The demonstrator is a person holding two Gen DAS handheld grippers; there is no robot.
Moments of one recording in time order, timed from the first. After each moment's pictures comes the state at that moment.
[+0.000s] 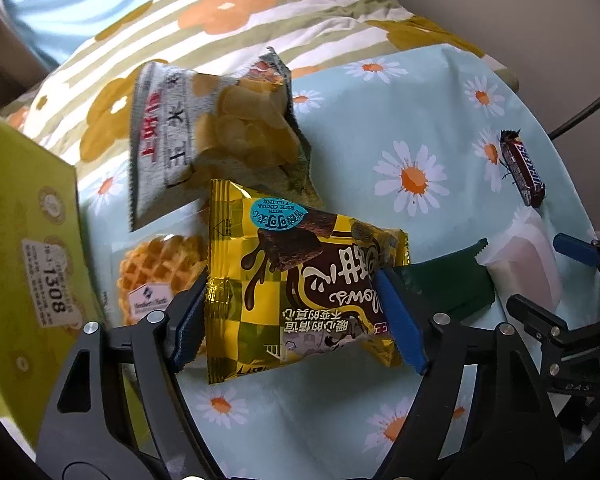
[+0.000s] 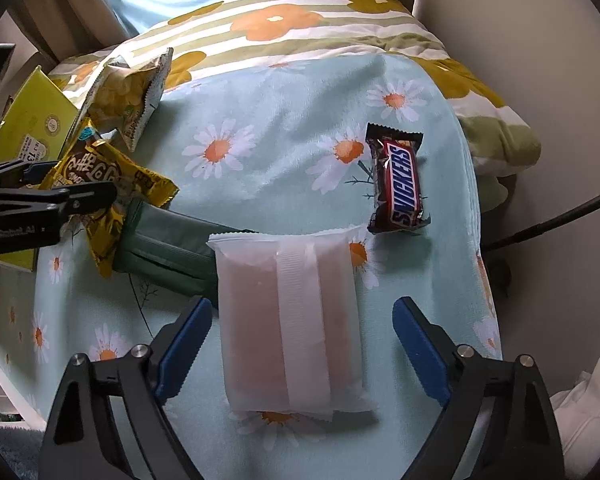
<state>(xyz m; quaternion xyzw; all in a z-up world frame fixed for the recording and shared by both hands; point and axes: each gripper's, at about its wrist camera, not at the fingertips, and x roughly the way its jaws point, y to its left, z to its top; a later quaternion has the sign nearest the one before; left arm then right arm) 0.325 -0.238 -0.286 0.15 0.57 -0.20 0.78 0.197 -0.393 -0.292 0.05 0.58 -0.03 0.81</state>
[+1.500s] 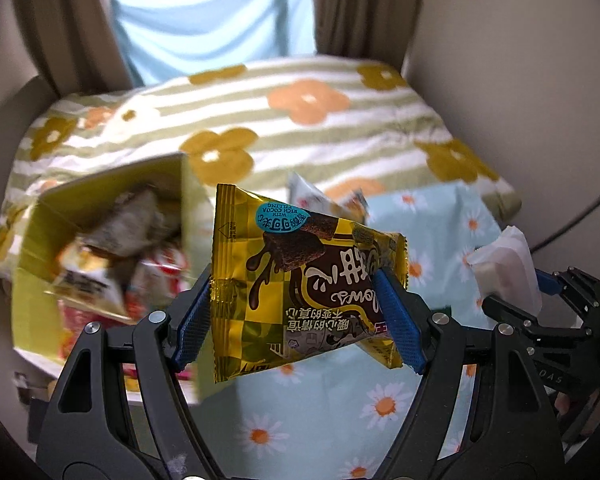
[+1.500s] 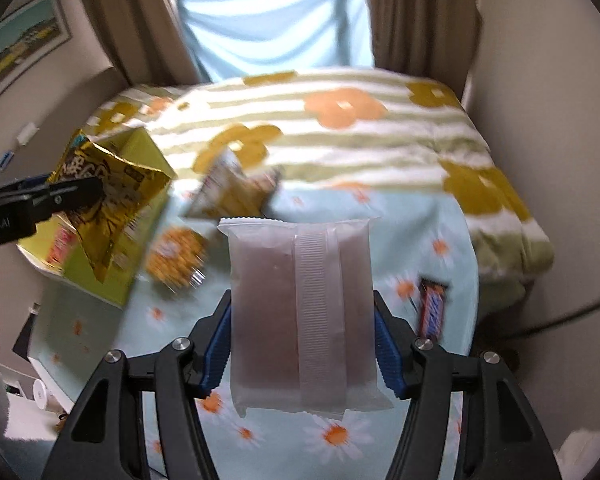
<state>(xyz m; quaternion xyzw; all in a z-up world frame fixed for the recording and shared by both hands) 0.284 -0.148 -0.125 0.05 0.45 -0.11 0.88 0.212 -0.338 -0.171 0.02 0.47 0.07 0.88</state>
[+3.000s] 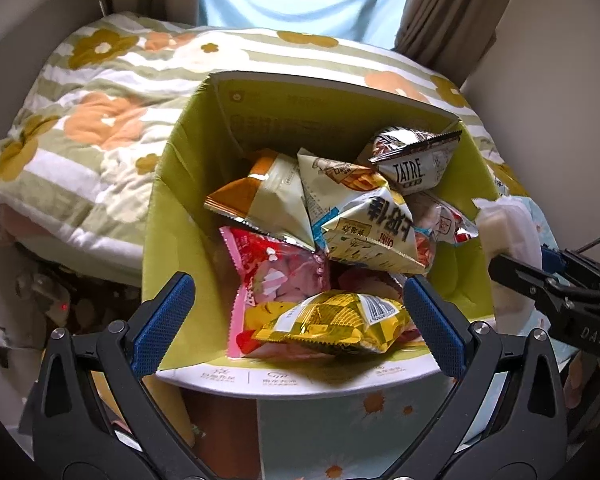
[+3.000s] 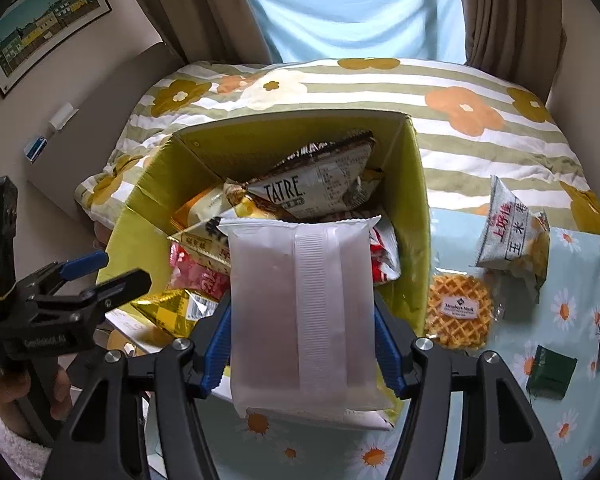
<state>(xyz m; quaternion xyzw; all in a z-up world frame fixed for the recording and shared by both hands) 0.304 0.179 -0.186 -0.05 0.50 -0.09 0.86 0.277 -0.030 -0.179 0.04 0.50 0.13 0.85</state>
